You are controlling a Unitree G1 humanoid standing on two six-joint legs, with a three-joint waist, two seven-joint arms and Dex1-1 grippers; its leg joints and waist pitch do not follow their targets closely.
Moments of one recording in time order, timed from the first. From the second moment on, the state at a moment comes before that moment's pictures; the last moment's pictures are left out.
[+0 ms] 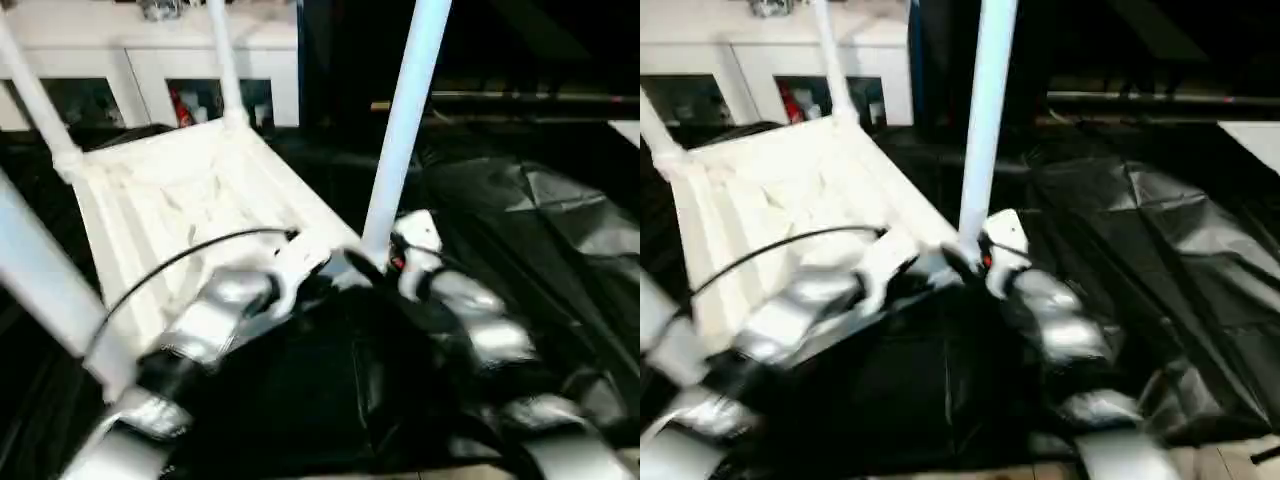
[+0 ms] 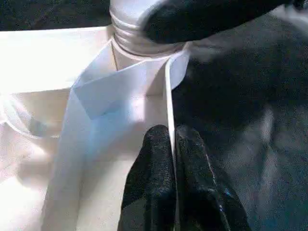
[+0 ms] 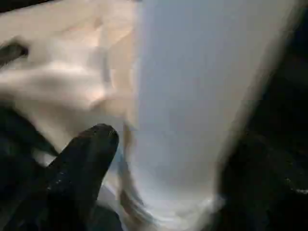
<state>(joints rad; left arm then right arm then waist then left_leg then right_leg) -0.50 0.32 -0.33 0.36 -0.01 0.33 -0.90 -0.48 -0.28 0.13 0.58 0.14 -0.04 0.82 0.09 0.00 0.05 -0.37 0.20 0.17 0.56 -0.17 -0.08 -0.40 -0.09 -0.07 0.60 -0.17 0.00</state>
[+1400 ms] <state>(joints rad) -0.47 0.40 -0.32 0.31 -0.03 0.33 -1.00 -0.44 -0.22 0.13 0.58 0.18 0.07 0.84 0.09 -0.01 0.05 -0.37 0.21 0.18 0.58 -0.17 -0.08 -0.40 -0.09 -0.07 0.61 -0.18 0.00</state>
